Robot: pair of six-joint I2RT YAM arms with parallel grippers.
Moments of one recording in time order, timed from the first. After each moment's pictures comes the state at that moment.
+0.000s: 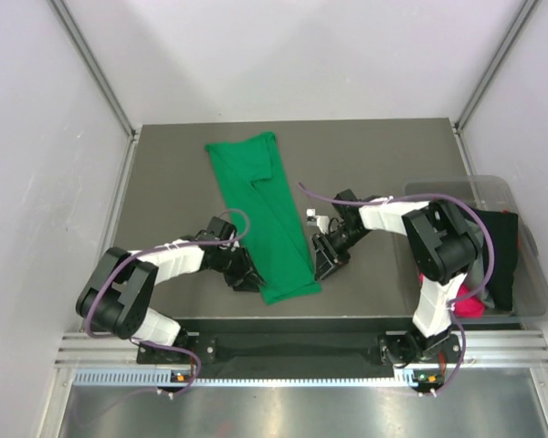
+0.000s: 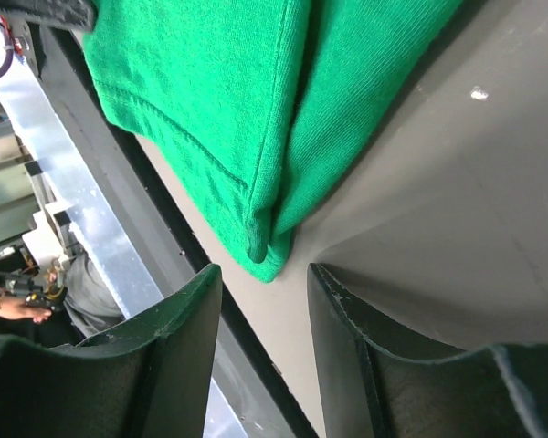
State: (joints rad) left arm -0.45 1.46 0.57 -0.30 0.53 -0.95; right arm 0.48 1.86 1.02 -0.66 -0.82 -0.10
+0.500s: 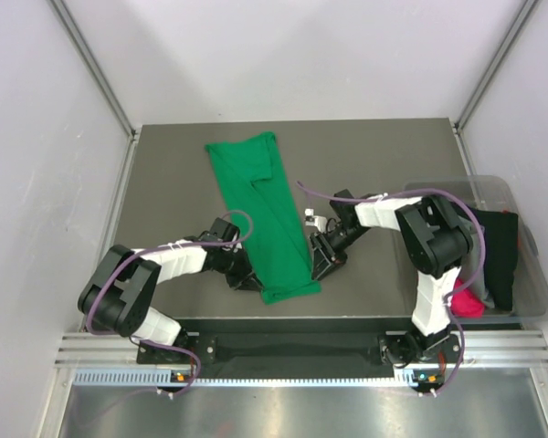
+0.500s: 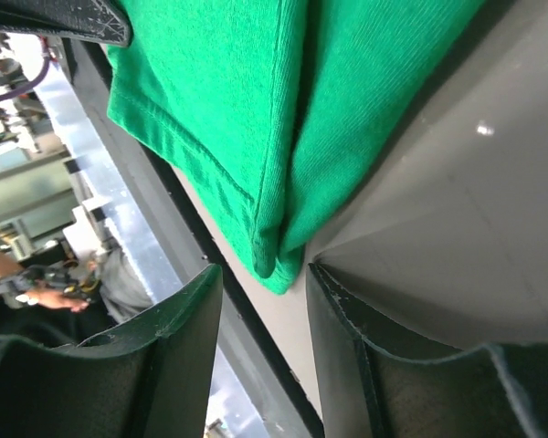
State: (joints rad) left arm -0.48 1.48 0.57 -0.28 0.51 -0.95; right arm 0.48 1.92 1.06 -0.68 -0.88 -0.08
